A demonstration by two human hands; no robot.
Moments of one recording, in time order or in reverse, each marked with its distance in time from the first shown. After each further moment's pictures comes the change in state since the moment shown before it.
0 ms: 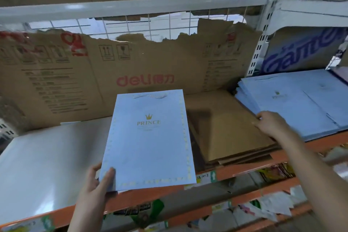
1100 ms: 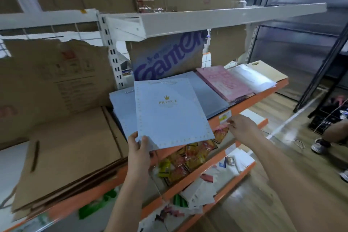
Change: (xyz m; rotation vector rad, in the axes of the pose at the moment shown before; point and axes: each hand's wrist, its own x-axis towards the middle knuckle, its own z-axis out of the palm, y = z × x) left_hand -0.112 -0.020 0.466 0.023 -0.308 0.065; right_hand 0.018 0.351 -0.116 -0.045 0.161 0.021
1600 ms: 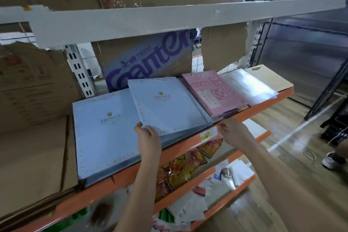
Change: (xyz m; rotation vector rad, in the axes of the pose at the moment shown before) left_hand 0.071 -0.006 0.173 0.230 0.188 0.112; right_hand 0.105 0.079 0.003 0.079 -0.050 -0.161
